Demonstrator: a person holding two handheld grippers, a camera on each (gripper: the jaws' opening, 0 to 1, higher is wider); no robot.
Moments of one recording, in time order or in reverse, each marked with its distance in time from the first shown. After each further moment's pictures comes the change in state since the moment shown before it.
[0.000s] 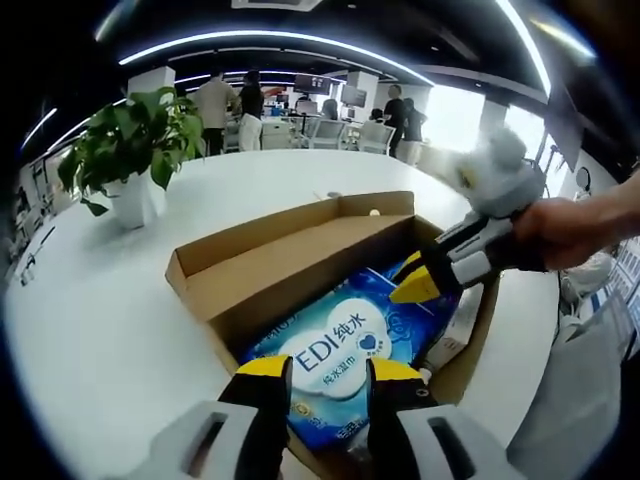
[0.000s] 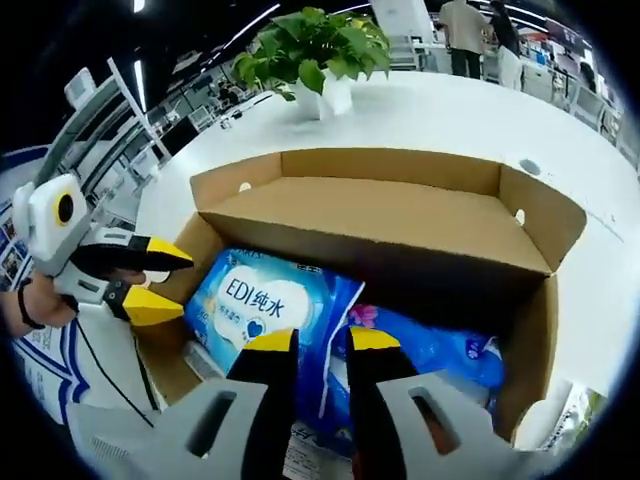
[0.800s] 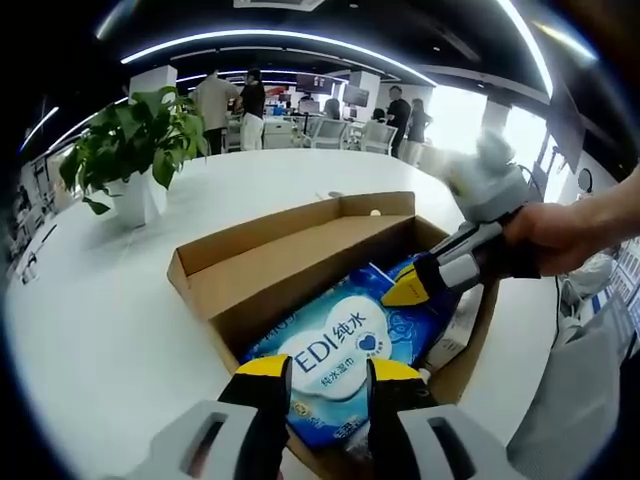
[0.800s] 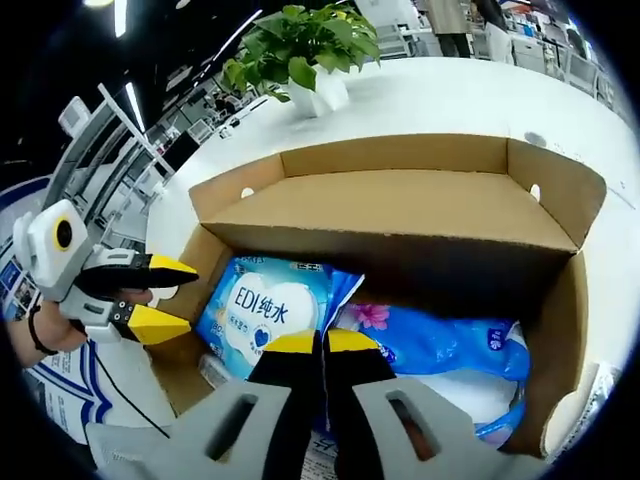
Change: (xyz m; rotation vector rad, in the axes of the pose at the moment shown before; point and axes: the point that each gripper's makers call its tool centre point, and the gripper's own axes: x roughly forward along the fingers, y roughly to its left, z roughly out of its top) left arm 0.000 0.001 0.000 -0.007 0.005 0.005; right arm 0.003 0.008 -0.001 0.090 0.001 0.043
